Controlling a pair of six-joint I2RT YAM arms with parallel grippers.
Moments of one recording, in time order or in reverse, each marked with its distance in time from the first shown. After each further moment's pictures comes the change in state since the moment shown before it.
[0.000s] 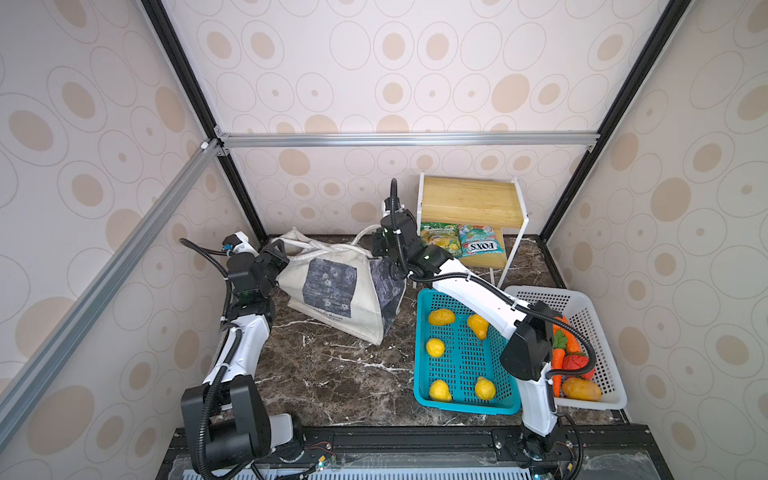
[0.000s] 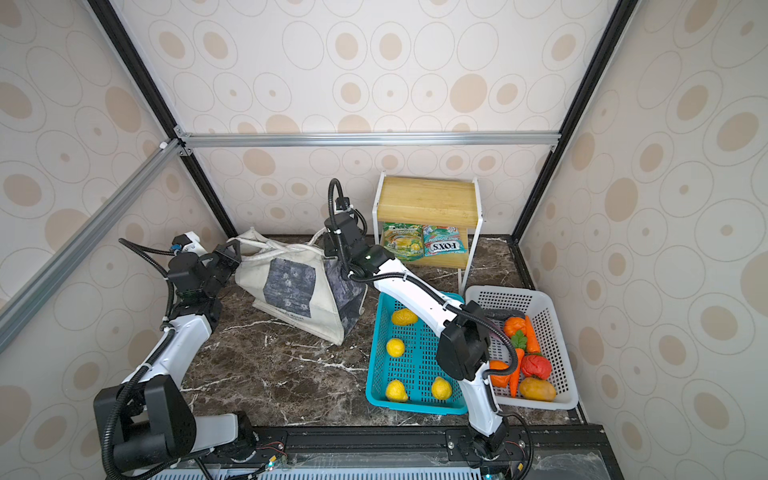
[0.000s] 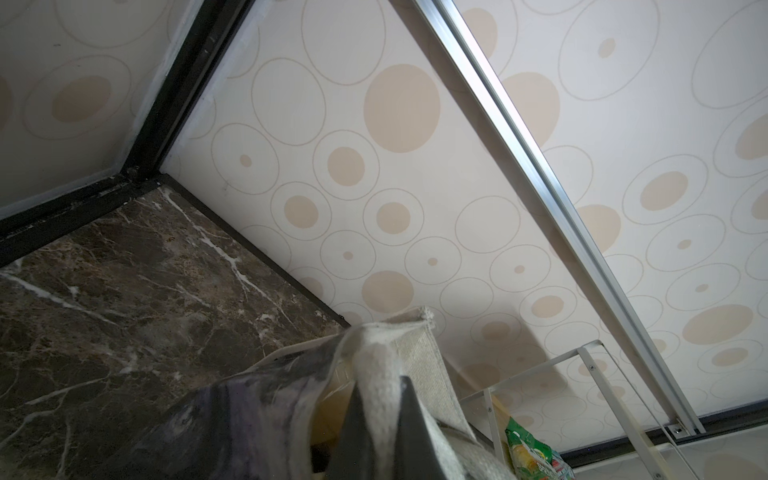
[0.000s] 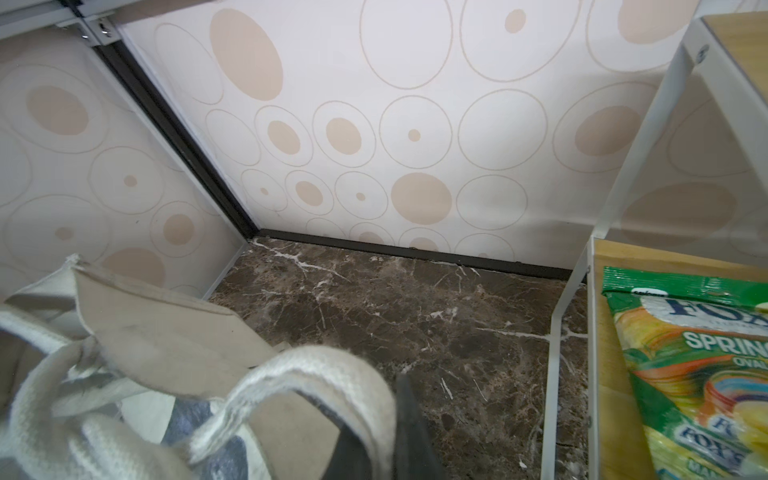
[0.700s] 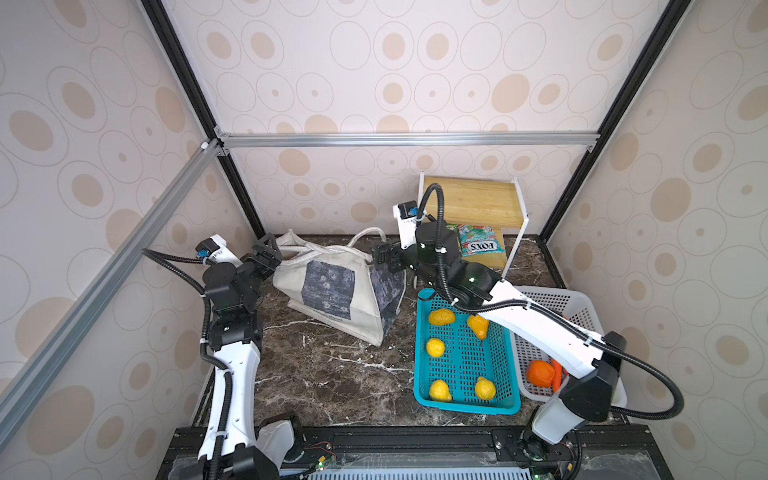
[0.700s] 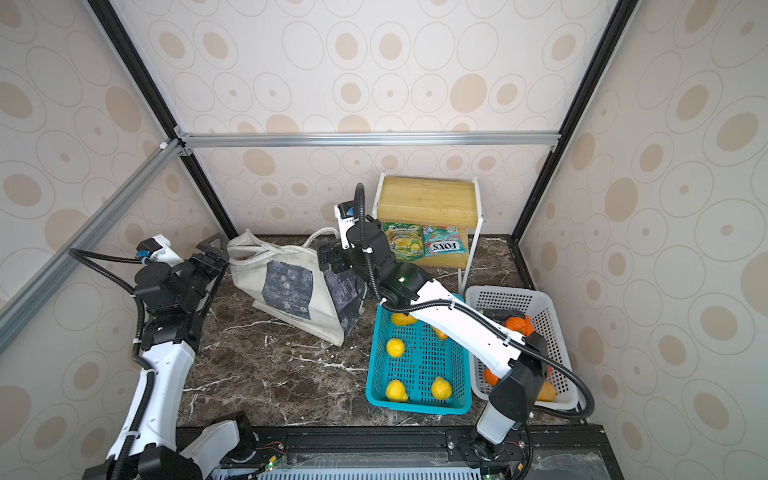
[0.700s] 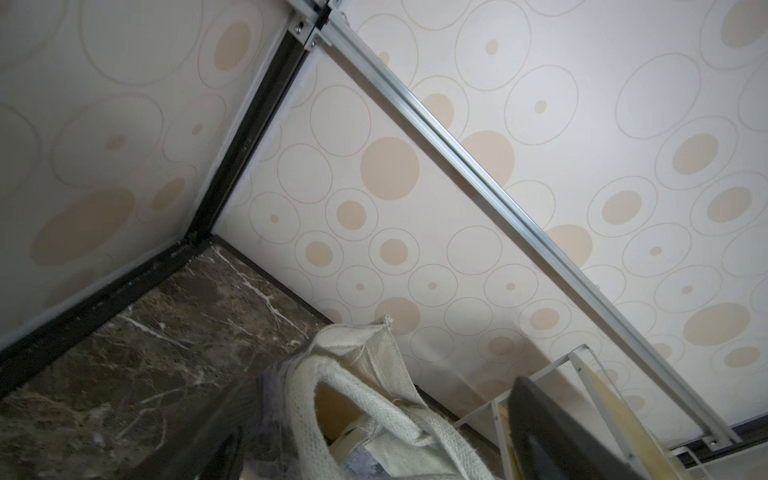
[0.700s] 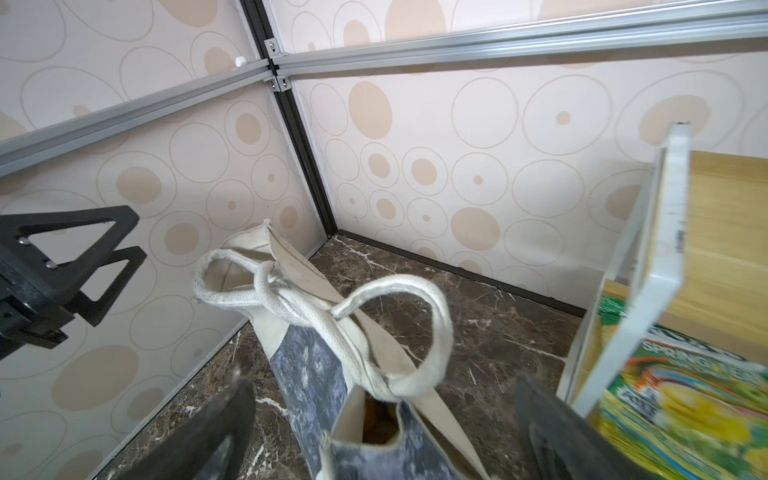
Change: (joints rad) left arm 0.062 -0.311 0.022 -0.278 -0.036 0.113; right arm 0.075 -0.446 -0.309 -0.012 -0.058 -0.111
